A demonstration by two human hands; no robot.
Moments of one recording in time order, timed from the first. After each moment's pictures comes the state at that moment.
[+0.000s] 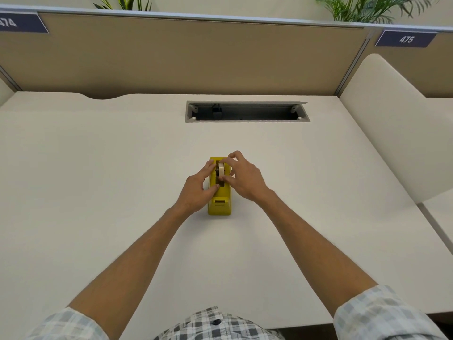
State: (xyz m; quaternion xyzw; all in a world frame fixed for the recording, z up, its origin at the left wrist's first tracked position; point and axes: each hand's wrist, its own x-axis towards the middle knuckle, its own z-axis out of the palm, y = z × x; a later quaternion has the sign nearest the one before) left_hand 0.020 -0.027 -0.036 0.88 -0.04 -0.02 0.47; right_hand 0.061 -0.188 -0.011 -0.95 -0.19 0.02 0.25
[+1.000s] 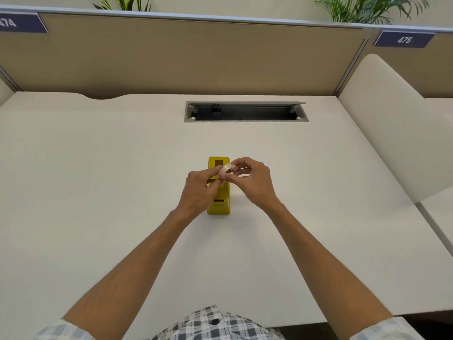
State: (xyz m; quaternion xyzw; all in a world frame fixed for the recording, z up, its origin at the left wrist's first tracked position) left_hand 0.005 -0.042 -0.018 0.85 -0.08 0.10 0.52; right_hand 0.029 -0.204 0.002 -0.81 -0.05 -0.01 0.58
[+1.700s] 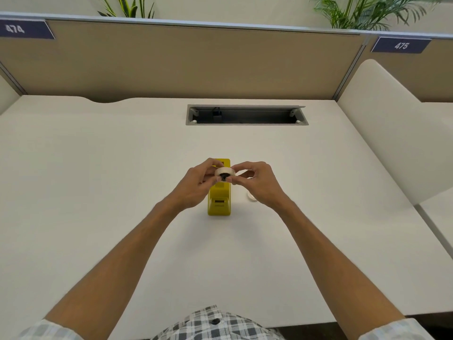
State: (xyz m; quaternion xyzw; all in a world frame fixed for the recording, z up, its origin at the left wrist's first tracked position) left_hand 0.010 -0.021 0.008 0.84 -0.13 -0.05 0.52; right_hand 0.027 -0.219 0.017 -0.84 -0.13 0.05 0.53
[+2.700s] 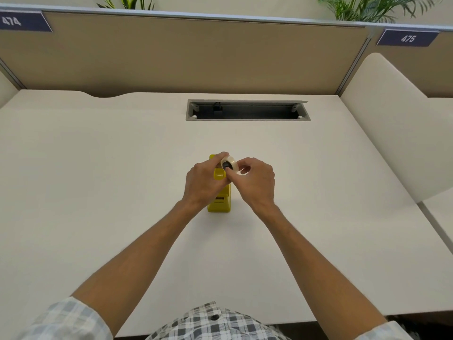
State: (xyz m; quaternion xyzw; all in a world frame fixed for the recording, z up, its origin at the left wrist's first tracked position) left_hand 0.012 -0.055 -0.007 0.91 -0.07 0.16 0.39; right_hand 0.012 -0.190 0.016 -0.90 0.02 -0.12 0.43
